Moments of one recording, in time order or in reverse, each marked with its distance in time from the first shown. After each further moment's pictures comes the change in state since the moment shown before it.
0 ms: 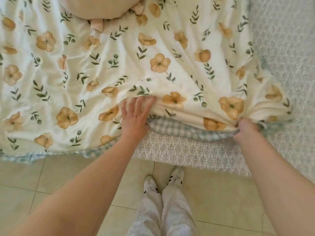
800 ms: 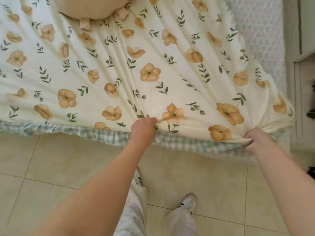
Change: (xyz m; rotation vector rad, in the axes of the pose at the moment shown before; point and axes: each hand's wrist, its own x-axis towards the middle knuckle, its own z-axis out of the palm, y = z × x) left_hand -0.076 0.164 -0.002 -0.223 -0.243 -0.155; right_hand 0.048 -0.009 -0.181 -0.107 0.009 0.212
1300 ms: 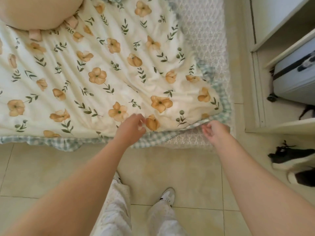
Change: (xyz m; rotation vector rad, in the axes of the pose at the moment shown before) left_hand -0.019 0.123 0.028 -0.256 -0.134 0.133; right_hand 0.055 -0.010 -0.076 0.177 -0.154 -0.154
